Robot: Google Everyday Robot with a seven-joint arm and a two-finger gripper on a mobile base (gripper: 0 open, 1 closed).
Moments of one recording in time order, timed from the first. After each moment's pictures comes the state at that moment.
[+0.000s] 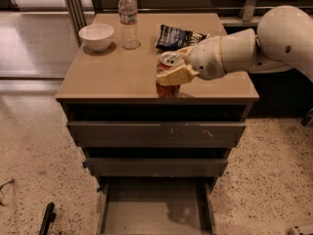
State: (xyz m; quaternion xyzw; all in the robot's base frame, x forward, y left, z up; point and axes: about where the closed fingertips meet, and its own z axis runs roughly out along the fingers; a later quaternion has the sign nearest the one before) arm 0.587 -0.042 0.908 -0.51 0.68 0.28 0.45
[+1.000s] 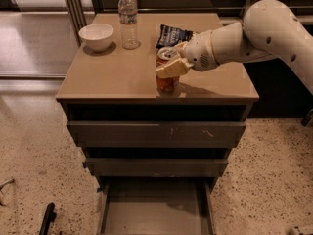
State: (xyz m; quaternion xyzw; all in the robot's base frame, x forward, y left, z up) arm 0.635 -0.039 0.893 -0.51 0.69 0.27 0.44
